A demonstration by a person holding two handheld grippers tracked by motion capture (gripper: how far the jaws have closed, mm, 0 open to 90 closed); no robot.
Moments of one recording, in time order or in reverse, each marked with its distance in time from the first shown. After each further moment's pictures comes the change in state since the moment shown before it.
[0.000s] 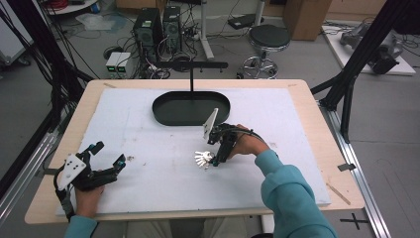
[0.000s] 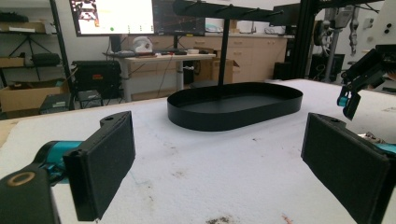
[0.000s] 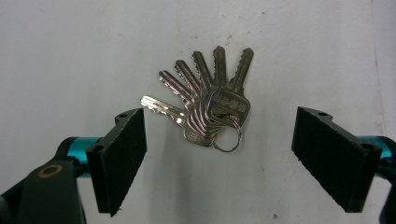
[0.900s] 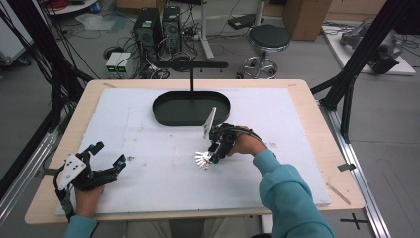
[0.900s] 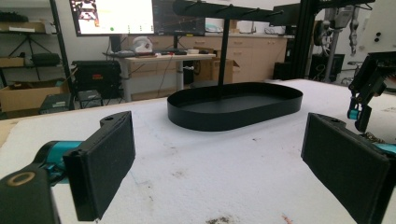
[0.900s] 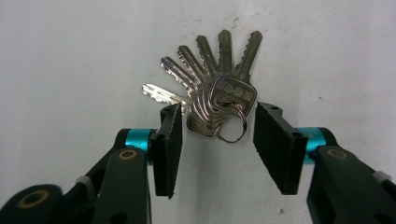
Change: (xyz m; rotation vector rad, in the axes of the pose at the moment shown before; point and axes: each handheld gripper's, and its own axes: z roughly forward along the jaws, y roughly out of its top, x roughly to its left) left arm 0.000 0.000 0.000 0.001 -0.001 0.001; right arm -0.007 -0.001 0.004 0.054 0.059 0.014
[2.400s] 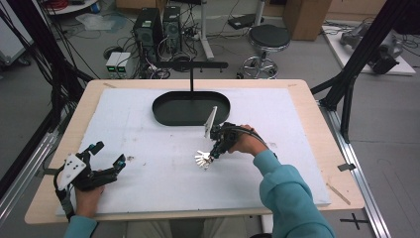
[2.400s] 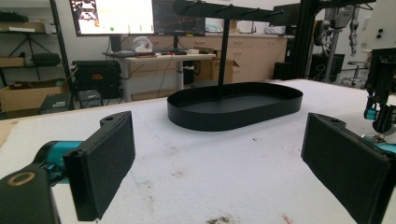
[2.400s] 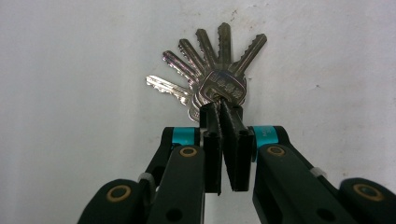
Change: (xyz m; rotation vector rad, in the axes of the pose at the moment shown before) left arm 0.000 0.000 0.000 -0.001 0.001 0.000; right arm 0.002 -0.001 -0.006 0.016 -0.011 0.030
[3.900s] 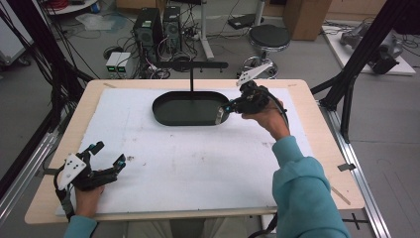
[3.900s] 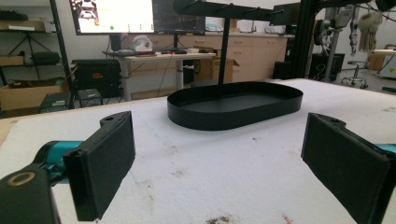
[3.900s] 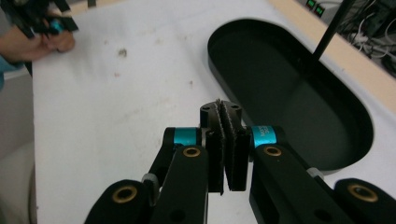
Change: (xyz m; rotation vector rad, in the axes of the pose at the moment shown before) left arm 0.000 0.000 0.001 0.001 0.000 -0.003; right arm 0.015 -0.020 -0.145 -0.529 -0.306 0.307
